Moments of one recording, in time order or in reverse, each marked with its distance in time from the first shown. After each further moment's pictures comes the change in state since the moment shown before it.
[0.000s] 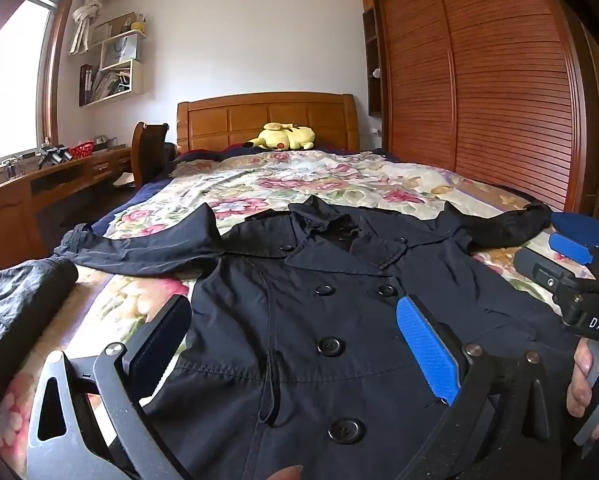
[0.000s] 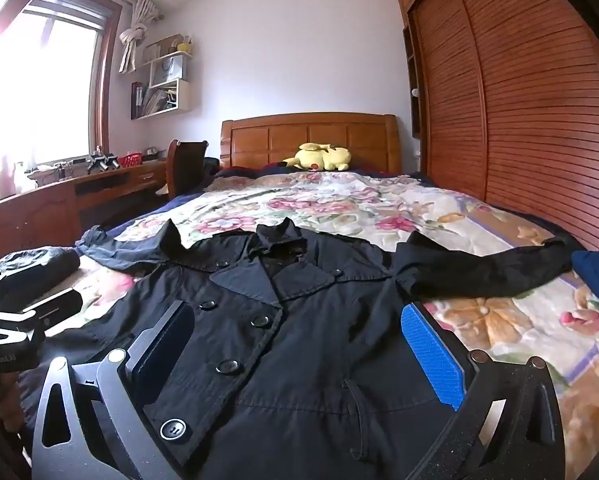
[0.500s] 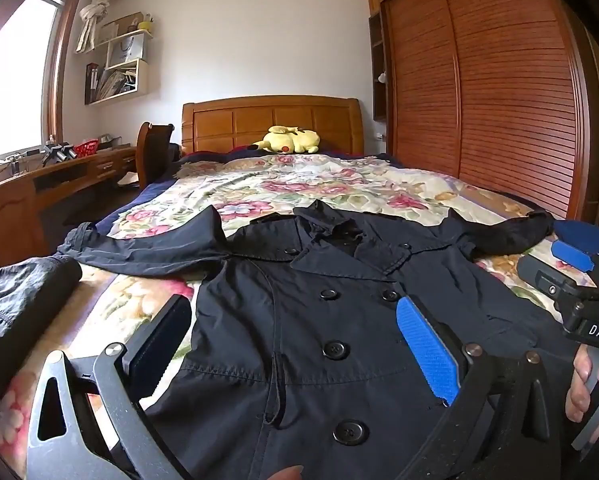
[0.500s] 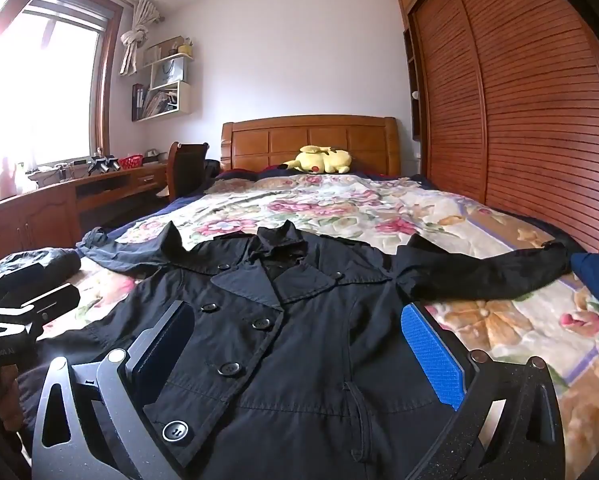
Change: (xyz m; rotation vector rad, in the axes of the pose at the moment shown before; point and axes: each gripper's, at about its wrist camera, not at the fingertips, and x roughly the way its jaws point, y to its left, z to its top) left arm -0.004 0.007 -0.002 -0.030 -0.025 0.004; right arm 0.000 -0.002 0.000 0.001 -0.005 0.003
